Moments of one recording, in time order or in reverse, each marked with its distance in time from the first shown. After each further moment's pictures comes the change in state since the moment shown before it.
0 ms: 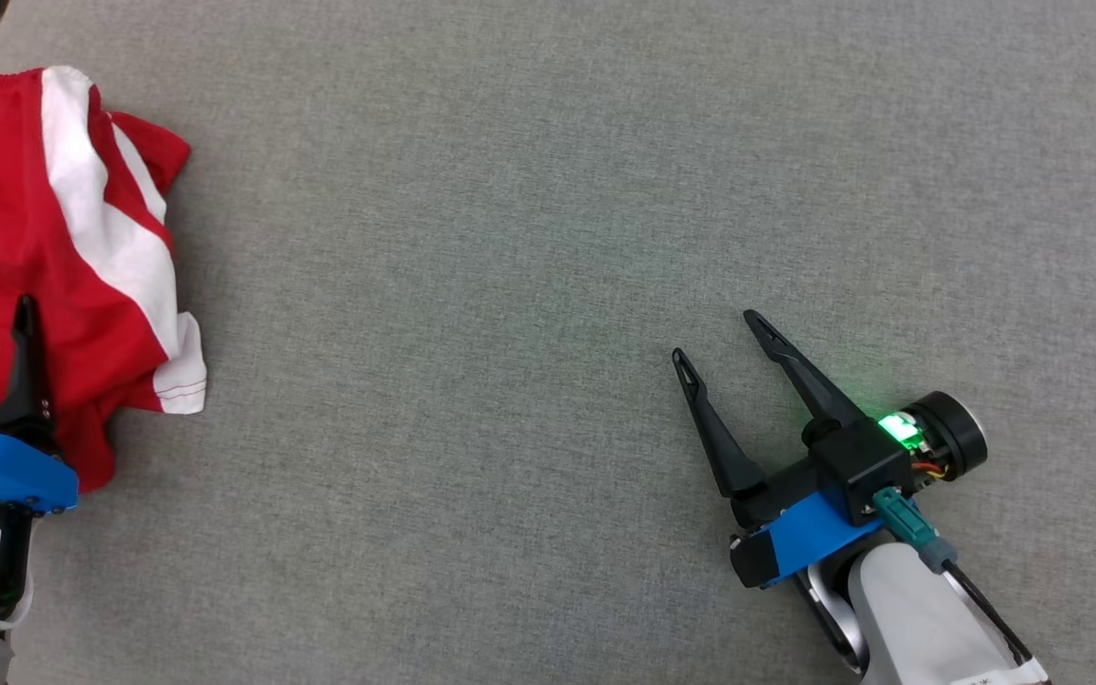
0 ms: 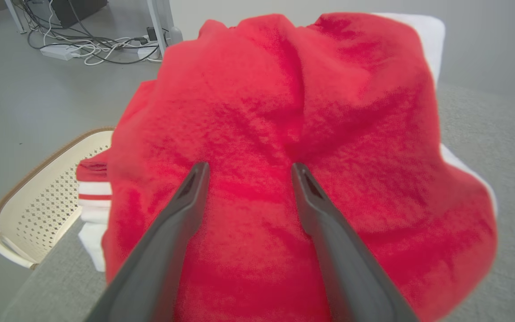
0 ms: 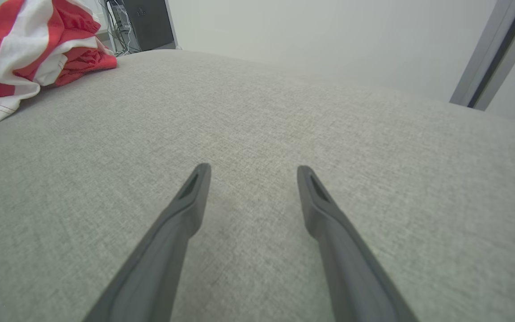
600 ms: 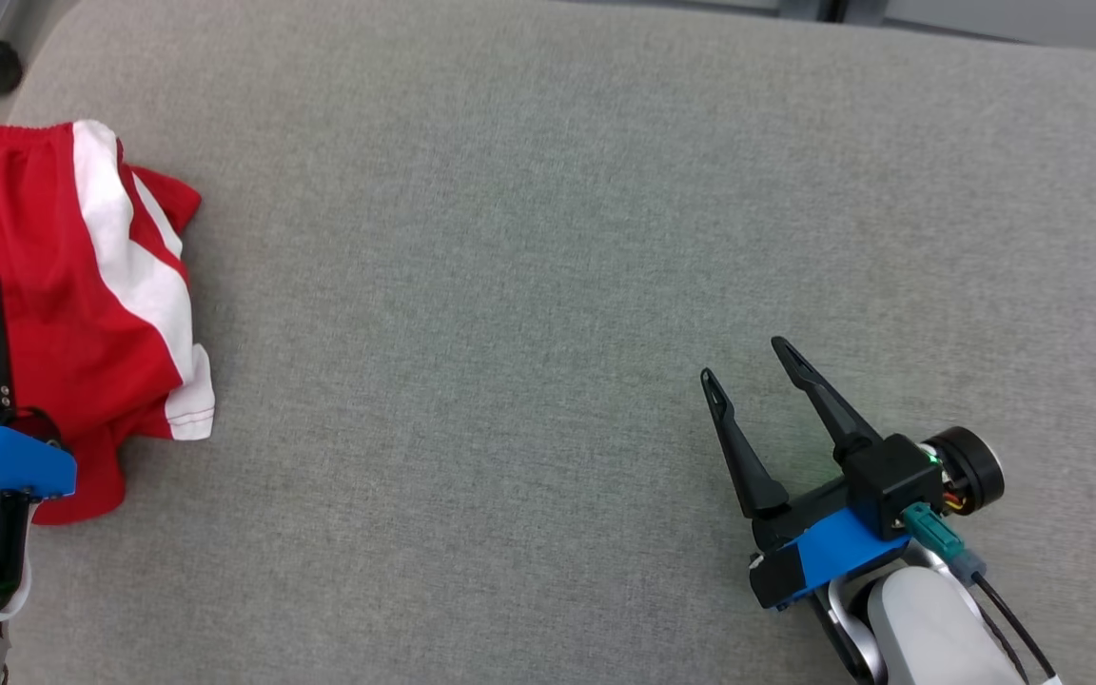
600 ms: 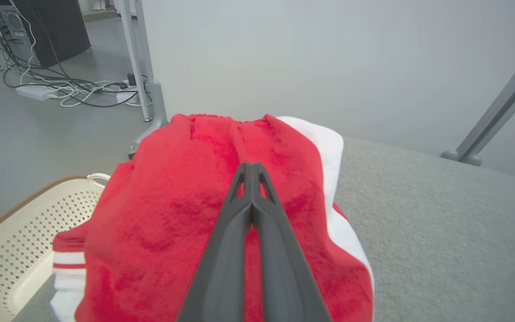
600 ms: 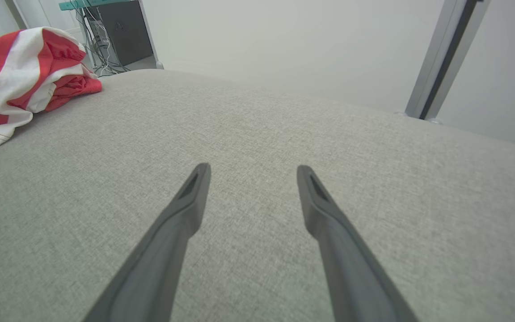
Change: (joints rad) left arm 0.021 0.015 0.007 -0.091 -0.041 0.000 0.000; right arm 0.042 -0.005 -0.020 -0.005 0.067 0.000 0.001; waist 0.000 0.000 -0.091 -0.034
